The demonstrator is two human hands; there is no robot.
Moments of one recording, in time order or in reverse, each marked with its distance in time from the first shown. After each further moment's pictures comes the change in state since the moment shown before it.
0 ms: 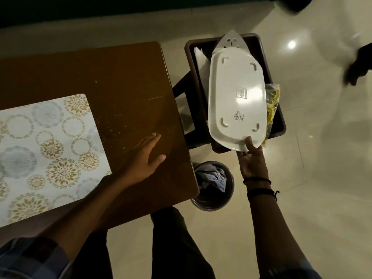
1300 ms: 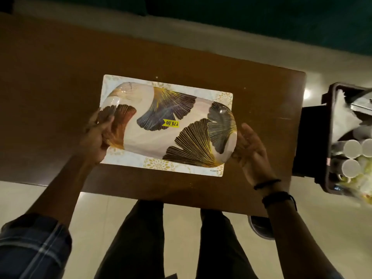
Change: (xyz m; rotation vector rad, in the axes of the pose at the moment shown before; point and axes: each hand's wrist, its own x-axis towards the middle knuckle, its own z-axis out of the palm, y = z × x) left_hand -0.242 -0.266 -0.243 -1.217 0.941 -0.396; right_hand -0.160 0.217 0.245 -0.724 -0.717 0.157
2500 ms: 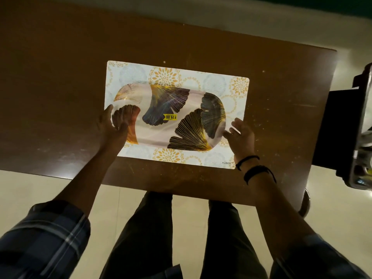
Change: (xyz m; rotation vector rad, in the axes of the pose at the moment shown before) left_hand 0.030 -0.043 -0.012 0.891 0.163 0.300; right_hand 0.063 0.056 0.040 -0.351 0.343 0.170
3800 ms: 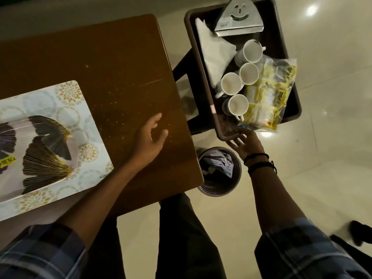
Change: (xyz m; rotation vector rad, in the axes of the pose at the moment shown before) left_hand -0.233 0.283 0.309 -0.017 -0.786 0.339; right_hand 0.037 0.139 -0.402 0.940 0.410 0.408
